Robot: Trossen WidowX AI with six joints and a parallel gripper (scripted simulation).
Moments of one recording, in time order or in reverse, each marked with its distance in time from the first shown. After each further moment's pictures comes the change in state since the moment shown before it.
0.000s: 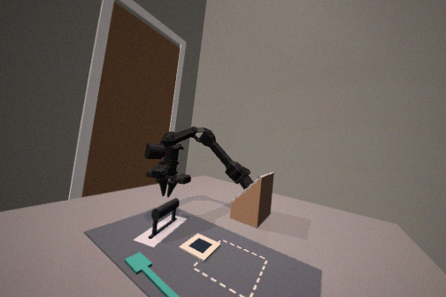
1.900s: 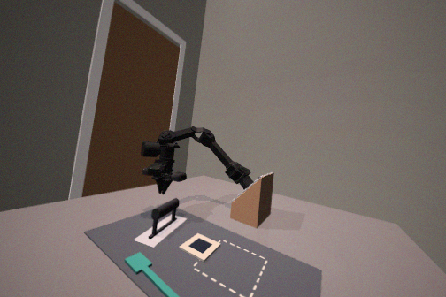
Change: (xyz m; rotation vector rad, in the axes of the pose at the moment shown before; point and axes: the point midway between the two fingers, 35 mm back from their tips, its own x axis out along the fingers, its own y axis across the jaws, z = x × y) arm -0.005 -0.024 -0.004 0.004 0.002 -0.004
